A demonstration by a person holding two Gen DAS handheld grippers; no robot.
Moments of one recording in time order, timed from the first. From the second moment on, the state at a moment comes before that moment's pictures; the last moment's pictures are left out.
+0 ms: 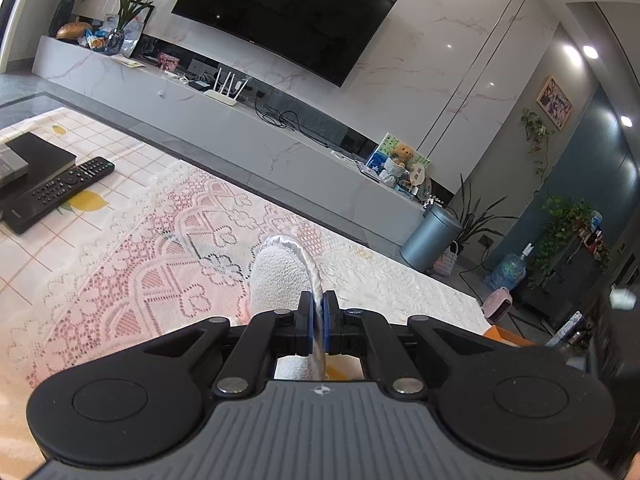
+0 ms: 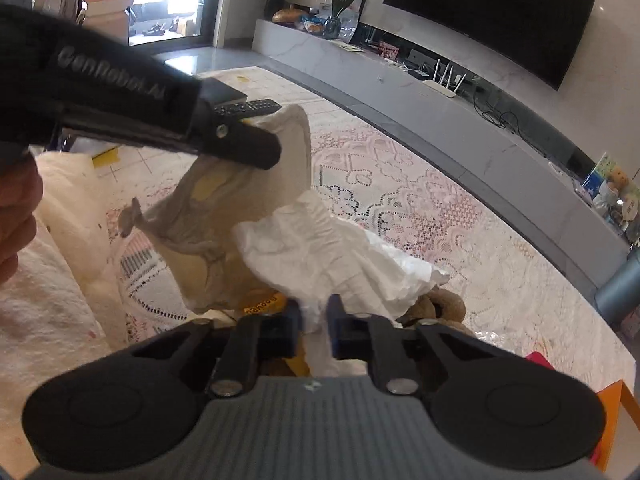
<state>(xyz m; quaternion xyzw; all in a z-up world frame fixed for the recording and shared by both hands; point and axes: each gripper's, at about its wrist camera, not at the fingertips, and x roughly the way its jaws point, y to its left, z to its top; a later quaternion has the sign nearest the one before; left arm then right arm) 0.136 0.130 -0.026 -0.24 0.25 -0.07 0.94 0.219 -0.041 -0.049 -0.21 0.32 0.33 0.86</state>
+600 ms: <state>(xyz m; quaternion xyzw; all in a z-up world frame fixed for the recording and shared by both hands) 0.150 0.143 -0.039 -0.25 0.27 -0.06 0.93 0.300 -0.011 -0.053 -0.29 0.36 0.32 0.82</state>
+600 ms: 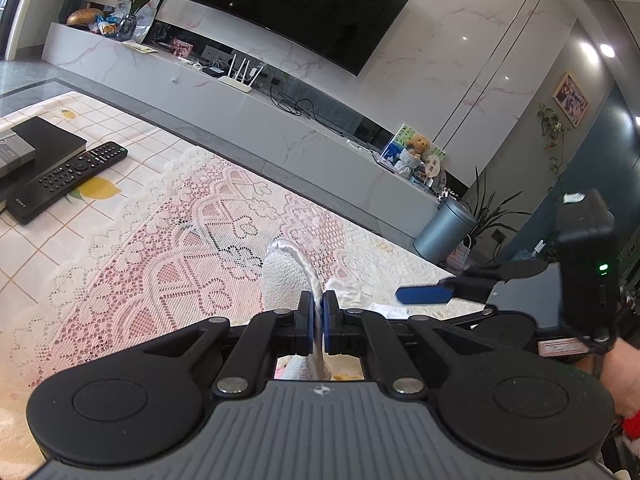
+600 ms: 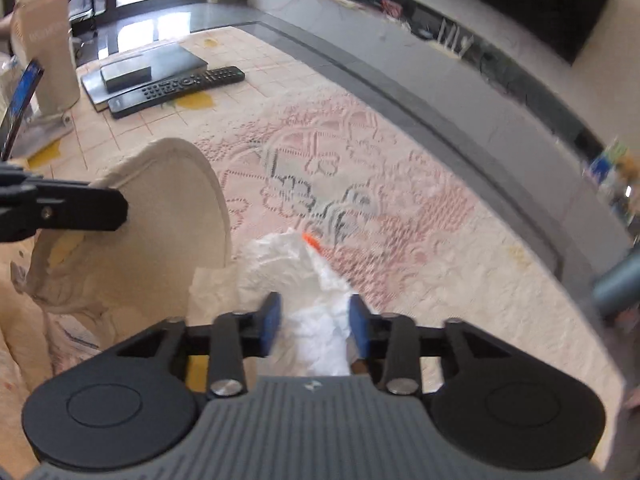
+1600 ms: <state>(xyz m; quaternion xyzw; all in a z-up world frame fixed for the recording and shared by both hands) 0.125 0.135 0.000 -0.23 0.23 -0.06 0.94 0.284 -0.057 0.032 -0.17 0.34 0.32 0.87</state>
